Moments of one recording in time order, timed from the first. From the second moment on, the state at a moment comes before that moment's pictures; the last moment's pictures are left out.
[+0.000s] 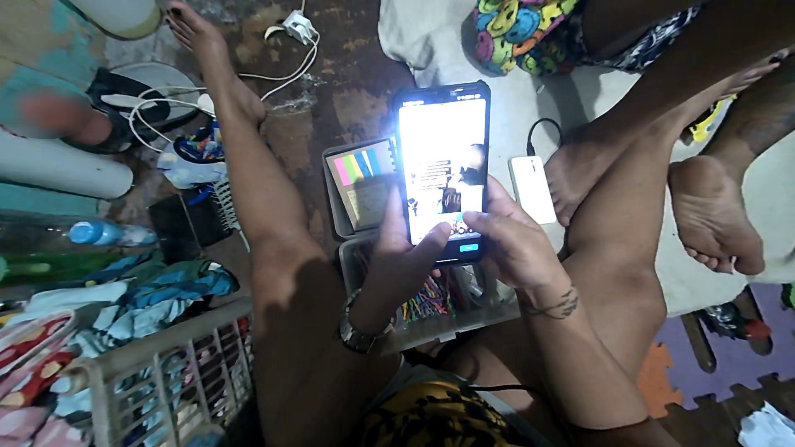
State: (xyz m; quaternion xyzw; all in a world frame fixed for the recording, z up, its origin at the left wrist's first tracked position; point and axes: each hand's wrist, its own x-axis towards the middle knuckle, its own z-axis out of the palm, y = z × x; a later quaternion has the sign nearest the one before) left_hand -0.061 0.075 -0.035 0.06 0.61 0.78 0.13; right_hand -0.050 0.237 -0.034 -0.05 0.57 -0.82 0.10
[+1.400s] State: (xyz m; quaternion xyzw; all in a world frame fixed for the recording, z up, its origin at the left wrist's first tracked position) left_hand -0.068 0.062 -0.042 0.16 0.54 0.80 0.20; right_hand -0.051 0.242 -0.038 -0.08 0.57 -0.81 0.08
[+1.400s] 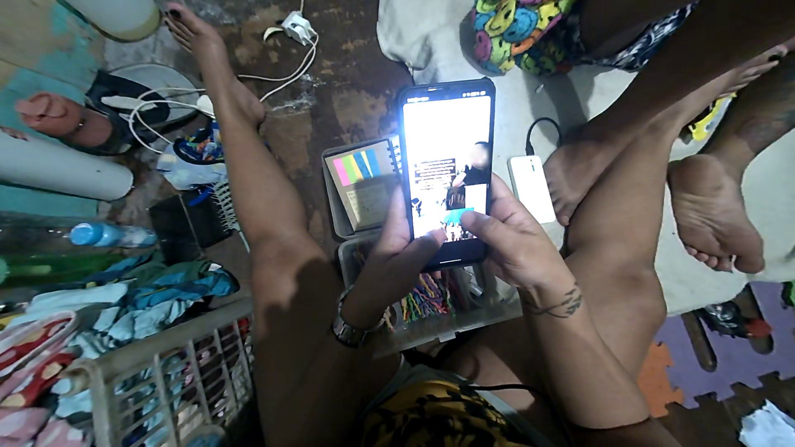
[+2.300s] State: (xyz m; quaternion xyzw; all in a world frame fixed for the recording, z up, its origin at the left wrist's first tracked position) left_hand -0.069 0.061 -0.044 0.16 0.51 0.82 0.21; right_hand -0.052 0.247 -0.036 -0.11 0.50 -0.85 0.12
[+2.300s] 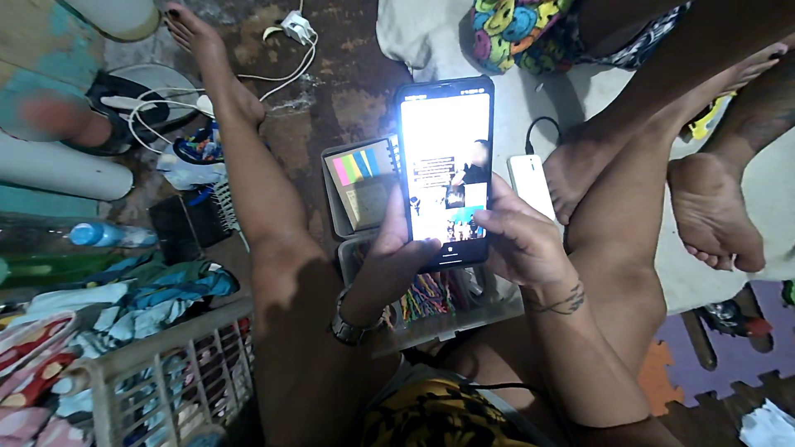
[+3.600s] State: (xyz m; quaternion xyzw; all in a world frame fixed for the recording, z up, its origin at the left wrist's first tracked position) left_hand -0.067 0.062 -0.044 0.16 0.50 0.83 0.21; right_hand -0.052 0.248 -0.038 -0.11 0.48 -0.86 0.12
